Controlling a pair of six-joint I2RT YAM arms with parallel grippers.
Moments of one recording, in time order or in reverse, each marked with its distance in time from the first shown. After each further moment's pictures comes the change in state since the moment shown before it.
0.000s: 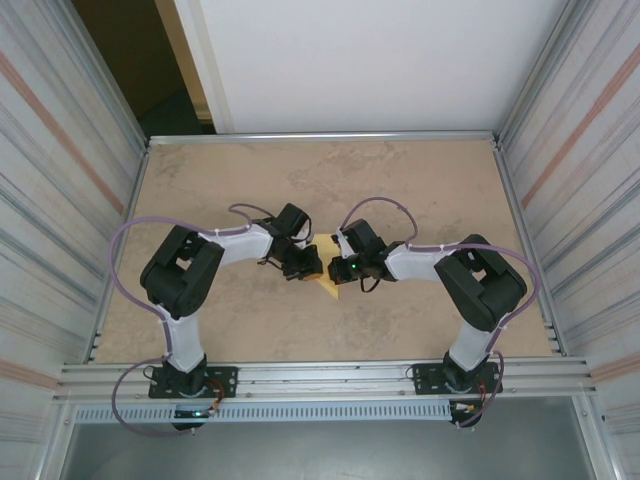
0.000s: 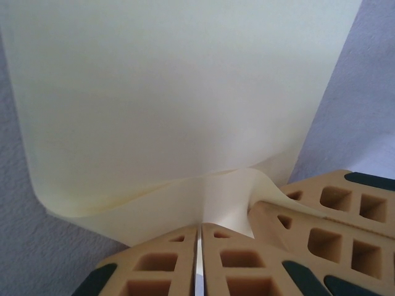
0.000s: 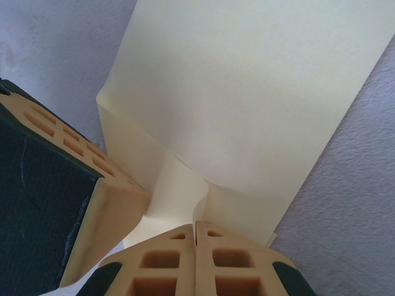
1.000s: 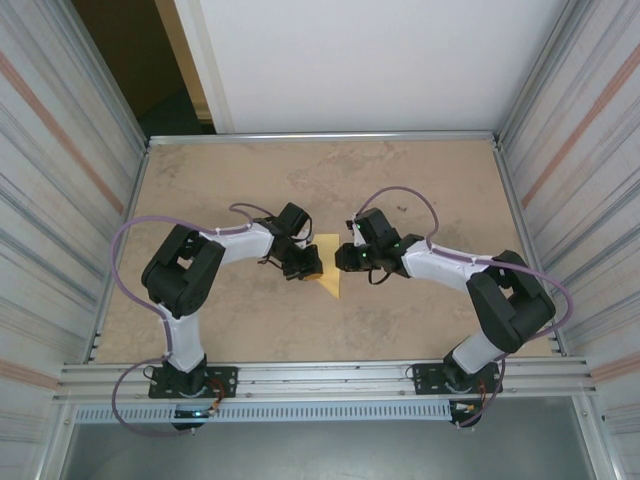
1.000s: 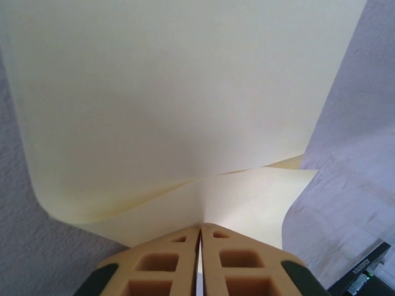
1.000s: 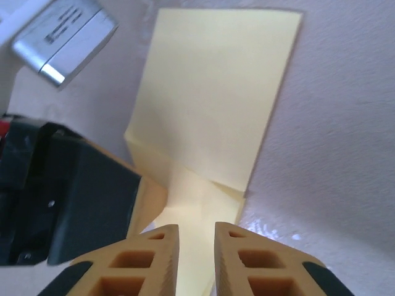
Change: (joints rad) left arm 0.000 0.011 0.015 -0.024 -0.010 0.000; right arm -0.040 -0.181 0.010 -0.136 0.022 0.116
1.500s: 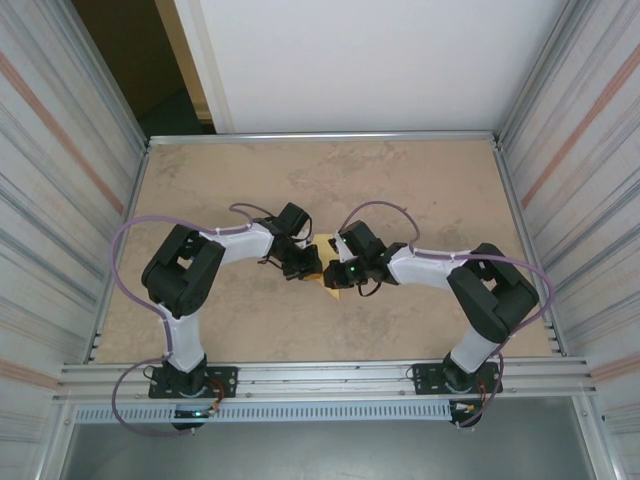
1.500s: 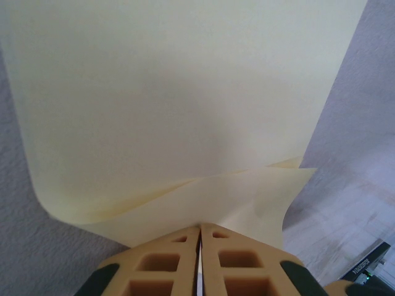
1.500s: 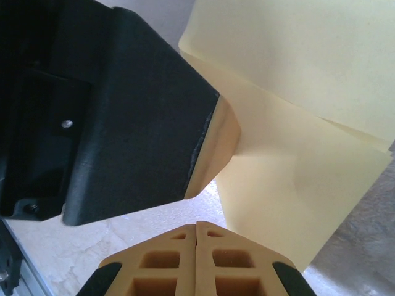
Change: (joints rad) left arm 0.000 0.001 0.000 -0.001 0.001 0.000; right arm 0.088 0.100 -0.006 0.046 -0.135 0.014
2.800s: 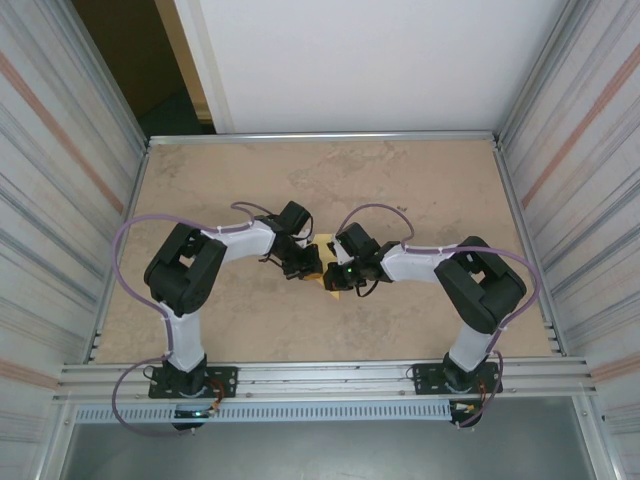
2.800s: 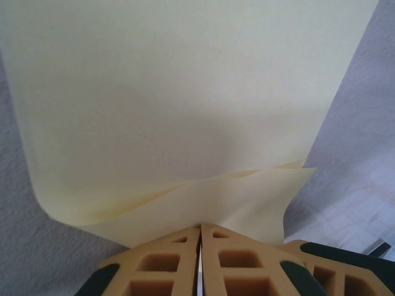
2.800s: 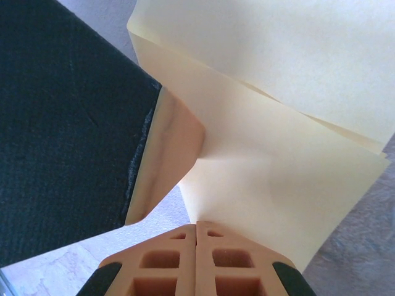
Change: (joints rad) left arm 0.000 0.020 0.035 -0.047 0.001 0.001; right arm 0.001 0.072 0.028 -0.032 0.016 -0.004
